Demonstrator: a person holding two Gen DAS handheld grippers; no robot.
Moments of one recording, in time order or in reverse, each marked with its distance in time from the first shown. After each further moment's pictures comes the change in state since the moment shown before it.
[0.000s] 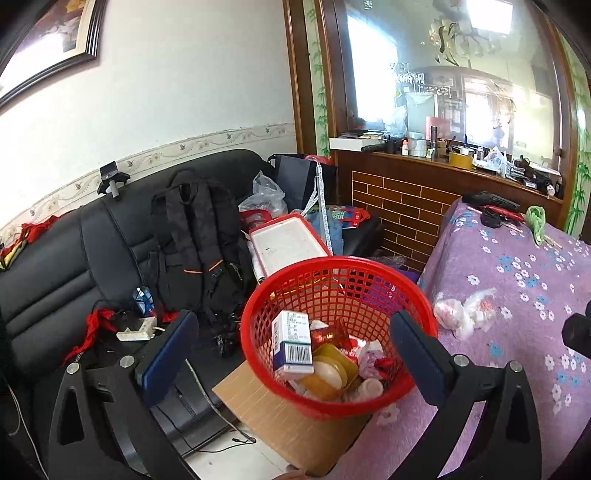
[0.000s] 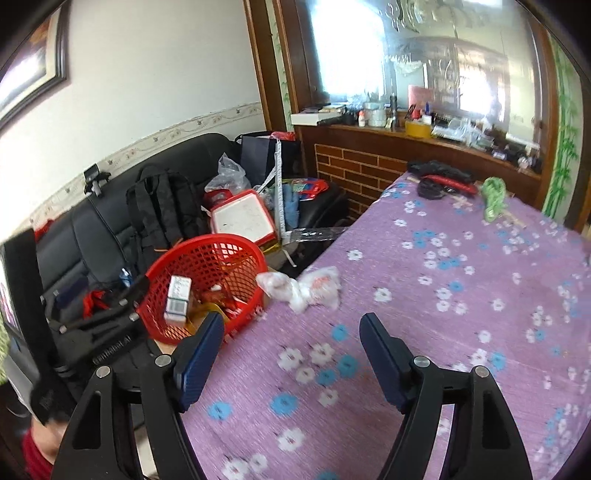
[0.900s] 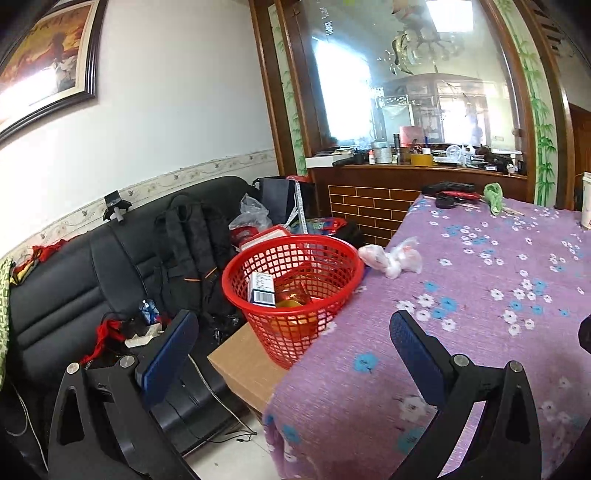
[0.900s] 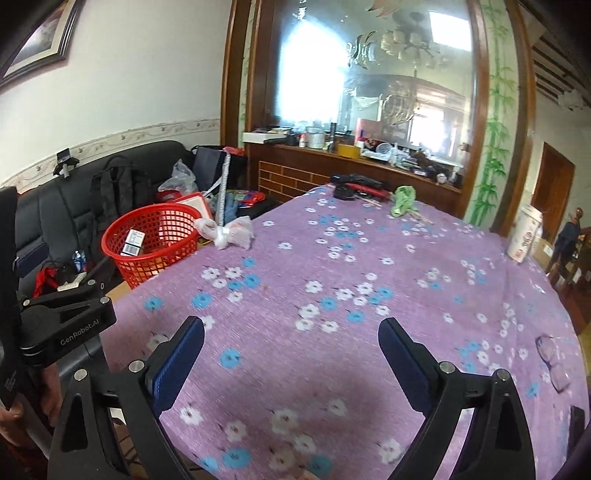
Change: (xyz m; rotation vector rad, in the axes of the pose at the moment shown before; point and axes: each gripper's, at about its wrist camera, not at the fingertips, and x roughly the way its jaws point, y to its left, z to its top) left arm -0.110 -0.053 -0.081 0.097 -0.113 -0.016; right arm -0.113 -0.031 -0.115 -0.051 -0.105 -0.260
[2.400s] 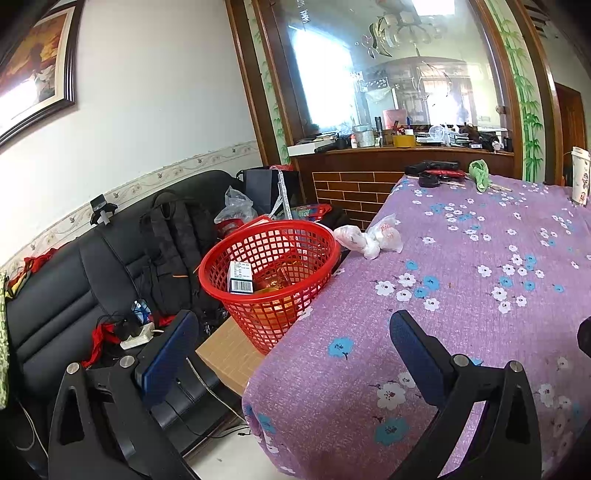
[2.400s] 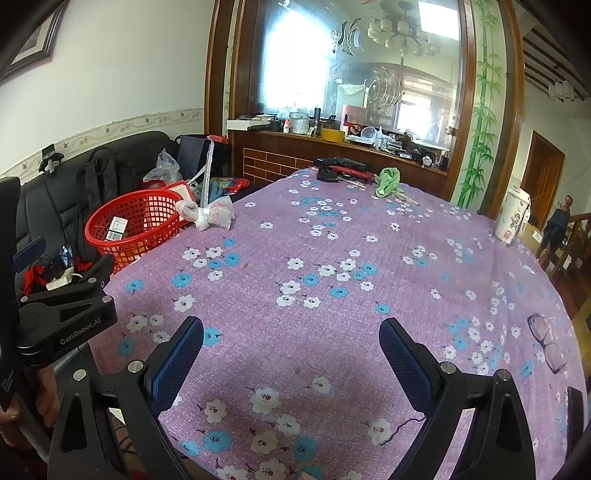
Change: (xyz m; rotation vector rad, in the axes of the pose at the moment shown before) left arm 0.004 -0.023 -0.008 0.059 0.046 -0.038; right arm 0.006 -0.010 -0.014 0.029 0.054 -0.039
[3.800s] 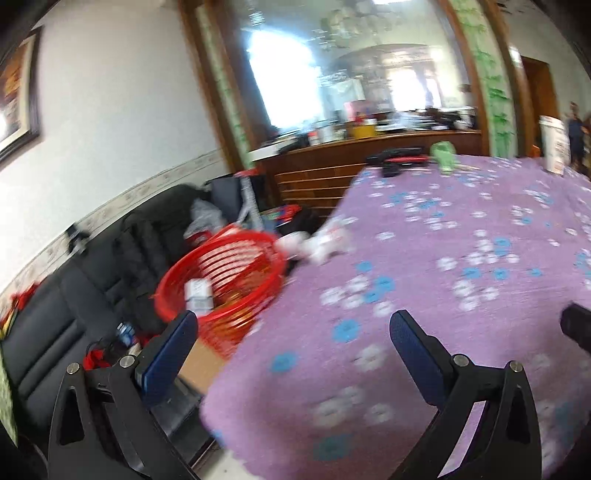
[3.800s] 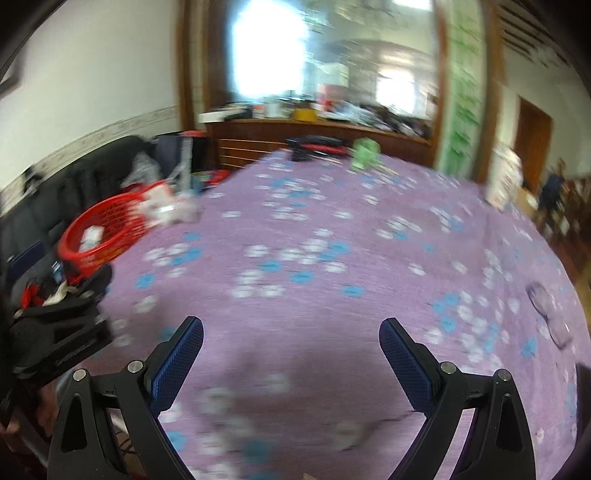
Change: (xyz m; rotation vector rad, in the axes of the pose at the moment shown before) left arm 0.001 -0.062 0.017 0.151 -0.002 -0.104; right arm 0.024 -0.070 -0.003 0.158 0.087 -0.047
